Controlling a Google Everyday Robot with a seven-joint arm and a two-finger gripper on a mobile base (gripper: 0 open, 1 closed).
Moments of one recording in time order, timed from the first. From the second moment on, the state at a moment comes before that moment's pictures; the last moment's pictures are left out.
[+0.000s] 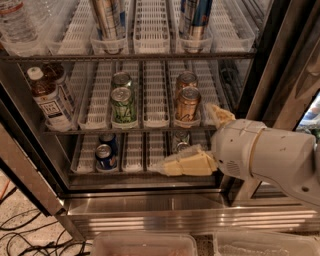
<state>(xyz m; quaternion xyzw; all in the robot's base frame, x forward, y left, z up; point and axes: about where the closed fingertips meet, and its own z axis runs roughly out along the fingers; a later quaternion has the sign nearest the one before) 0.445 -0.065 0.910 -0.39 0.73 0.17 0.53</state>
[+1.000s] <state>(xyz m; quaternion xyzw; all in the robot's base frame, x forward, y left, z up) 0.454 -0.057 0.934 -0.35 0.71 0.21 0.58</state>
